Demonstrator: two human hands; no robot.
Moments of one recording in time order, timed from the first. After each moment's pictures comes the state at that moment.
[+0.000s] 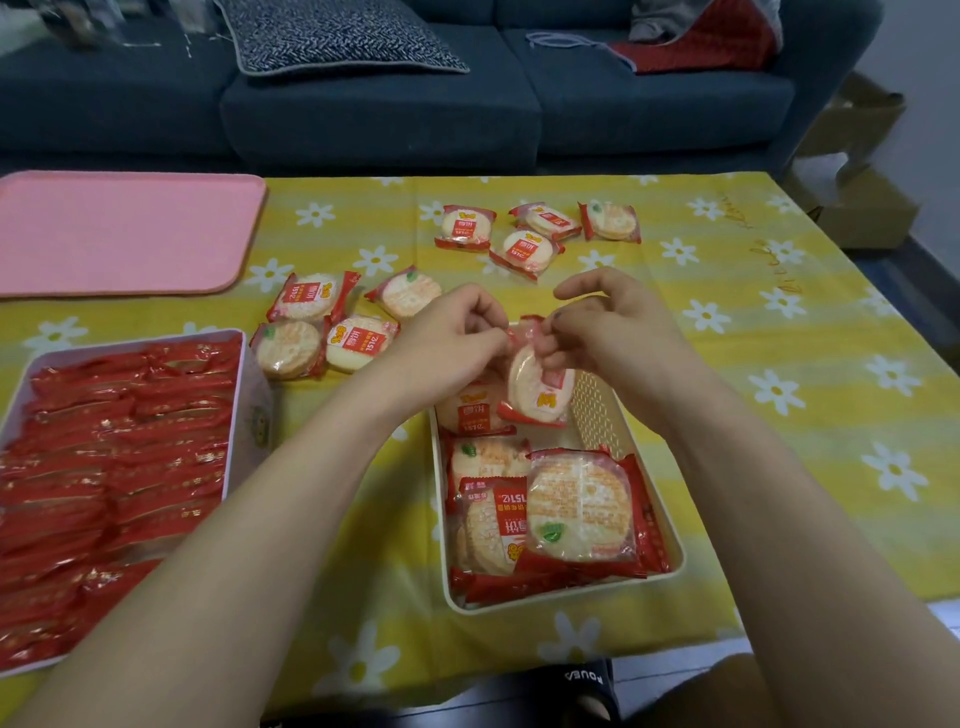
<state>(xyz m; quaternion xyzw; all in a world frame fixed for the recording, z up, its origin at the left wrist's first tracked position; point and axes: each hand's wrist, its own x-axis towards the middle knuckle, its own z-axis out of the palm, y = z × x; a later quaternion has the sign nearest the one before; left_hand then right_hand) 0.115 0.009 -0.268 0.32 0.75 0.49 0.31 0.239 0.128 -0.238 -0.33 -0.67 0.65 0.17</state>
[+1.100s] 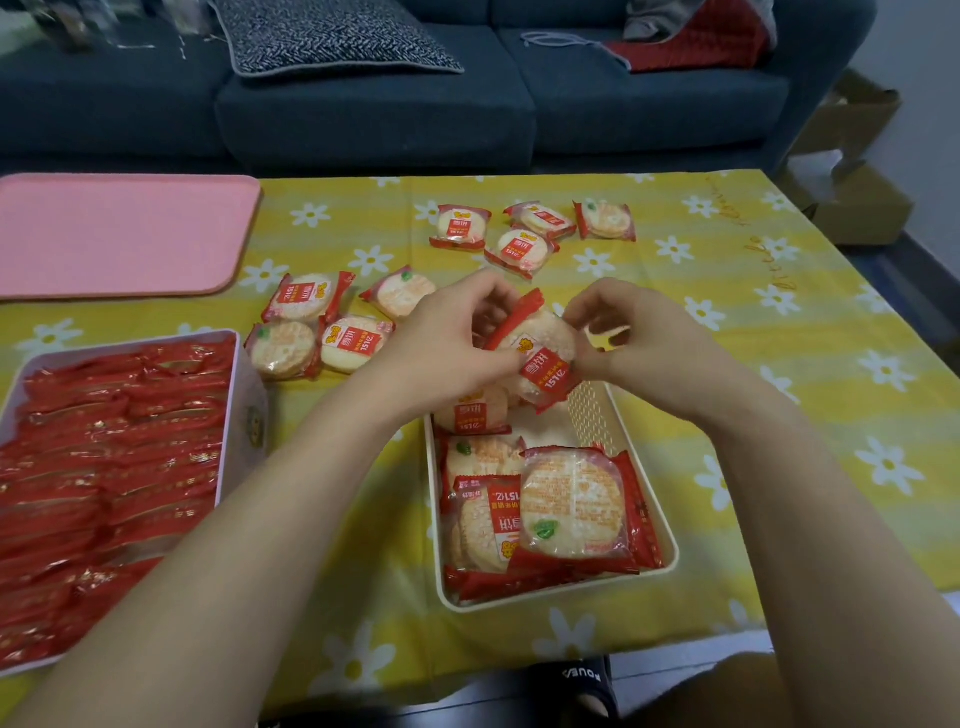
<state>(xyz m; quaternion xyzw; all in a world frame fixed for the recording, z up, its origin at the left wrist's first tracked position) 0.119 0.006 -0.261 0.46 0.73 0.45 0.22 0.267 0.155 -0.240 -0.26 -0.88 0.39 0.10</state>
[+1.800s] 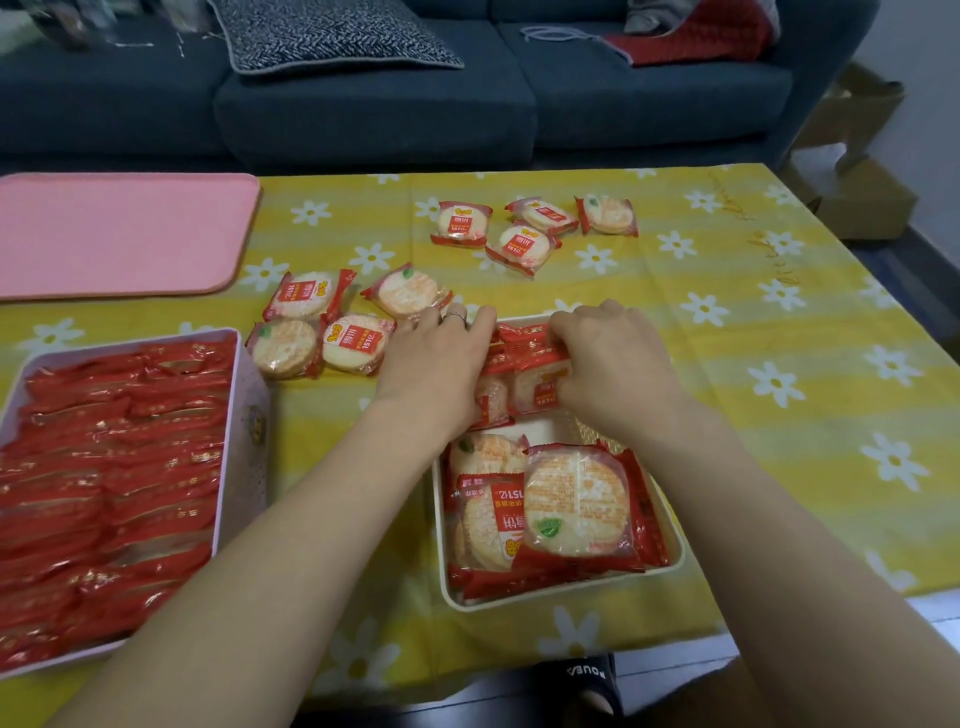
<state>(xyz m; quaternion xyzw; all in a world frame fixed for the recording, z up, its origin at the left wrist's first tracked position) 0.124 0.011 -0.296 0.48 0.88 -0.03 -0.03 0.245 0.137 -0.273 -0.22 -0.97 0.00 0.06</state>
